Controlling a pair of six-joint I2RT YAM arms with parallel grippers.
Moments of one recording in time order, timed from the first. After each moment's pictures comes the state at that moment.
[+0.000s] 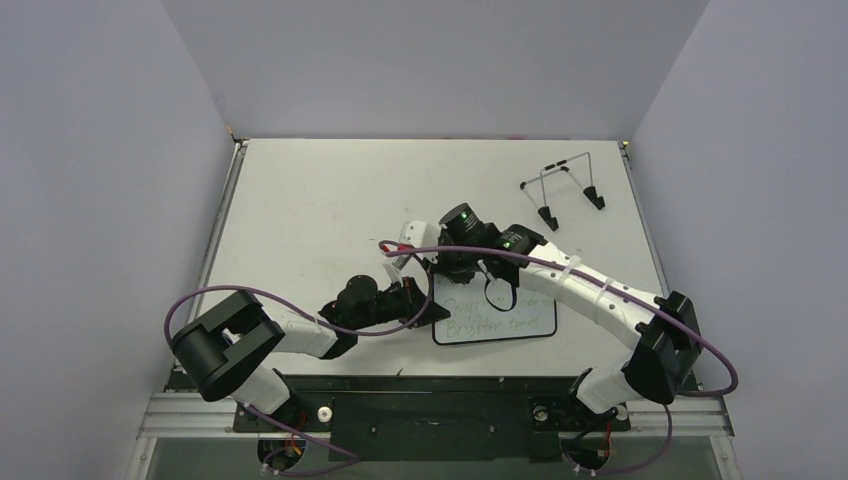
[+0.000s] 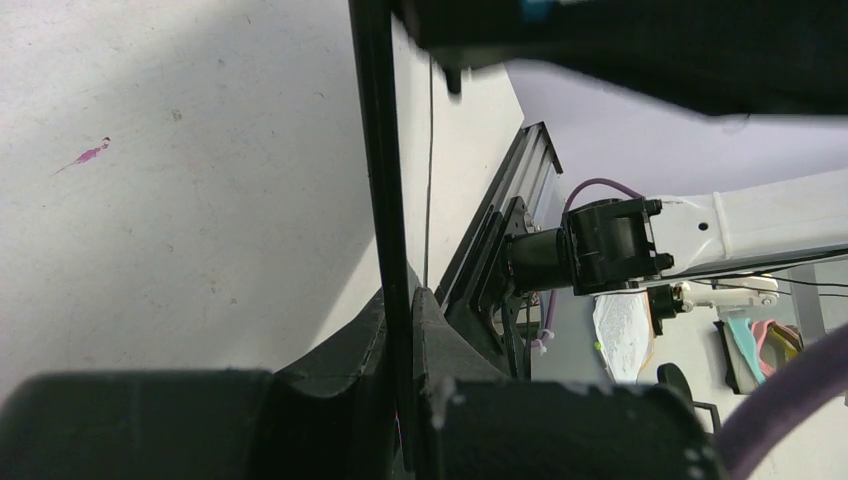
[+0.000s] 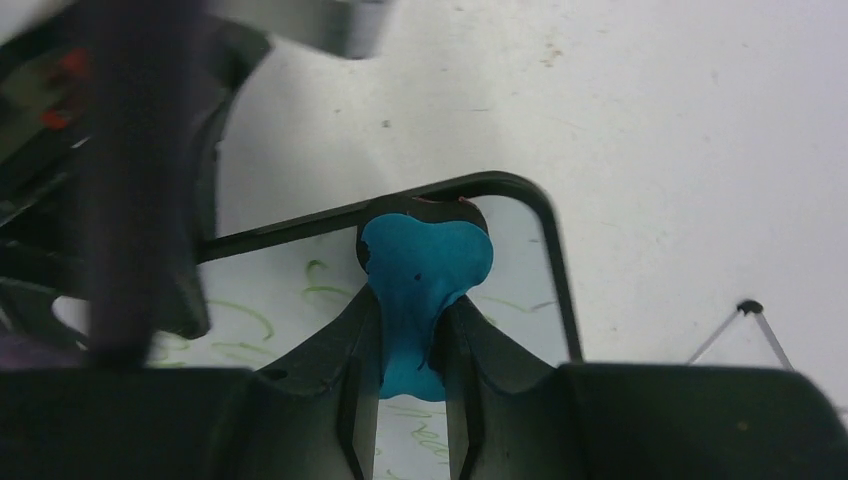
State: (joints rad) left arm -0.84 1.50 0.36 0.95 0.37 -0.94; right arm 0.83 1.47 1.27 -0.68 -0.02 -0.52
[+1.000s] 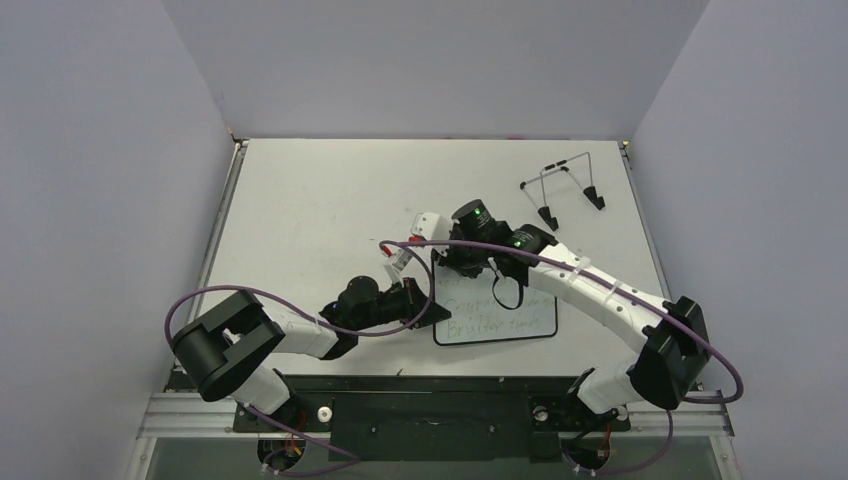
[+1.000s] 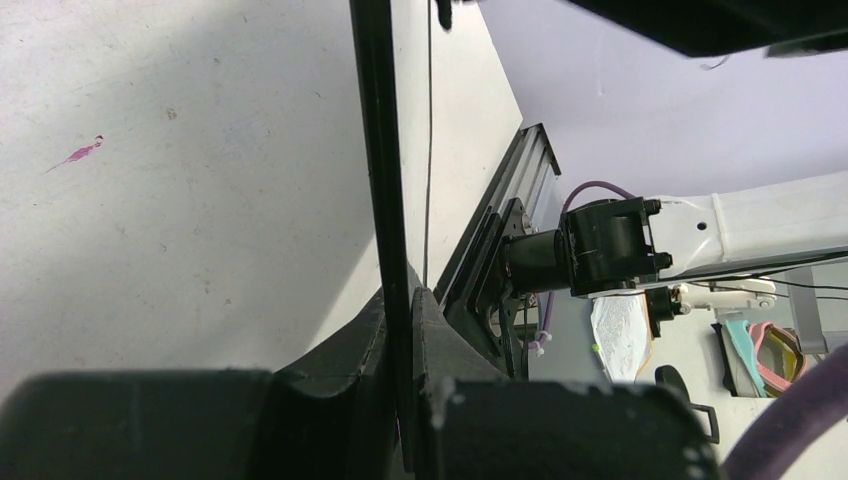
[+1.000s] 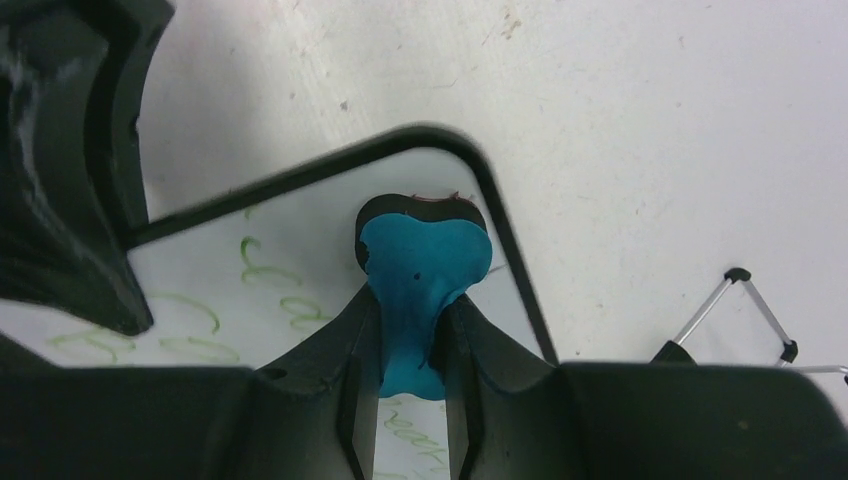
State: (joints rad) left arm -0.85 1.50 0.36 0.95 0.36 -0.95; right arm 0.80 1.45 1.23 -0.64 0.00 -0.50
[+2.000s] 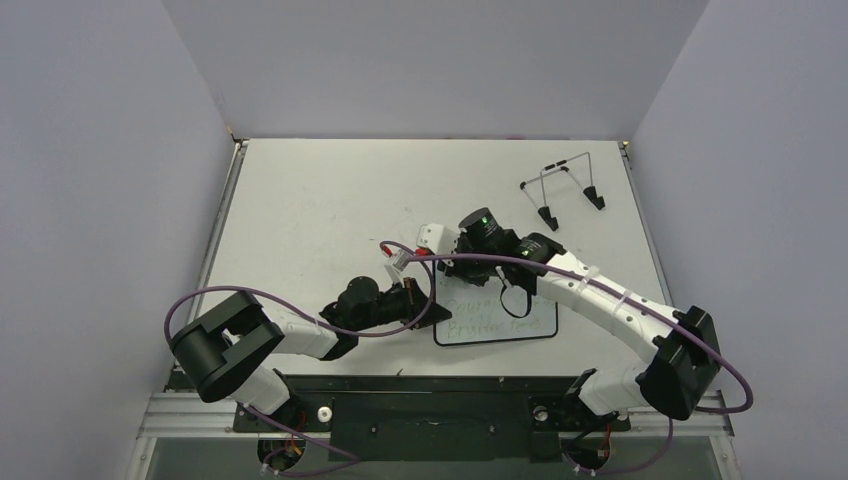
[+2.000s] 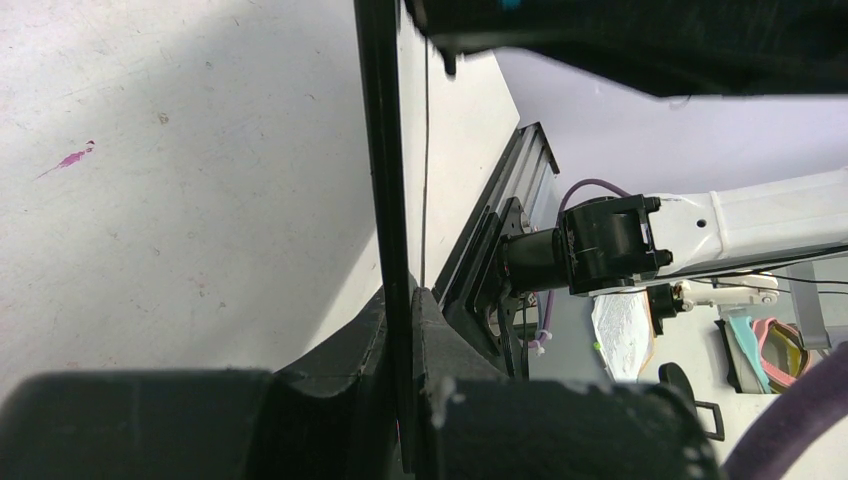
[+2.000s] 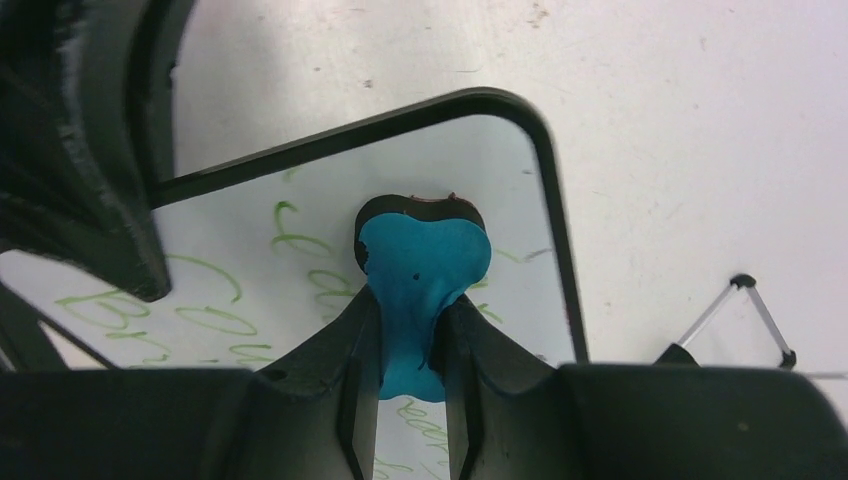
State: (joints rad) left arm -0.86 1.50 0.36 0.96 0.35 -0.94; right arm 0.79 1.36 1.12 -0.65 -0.07 -0.59
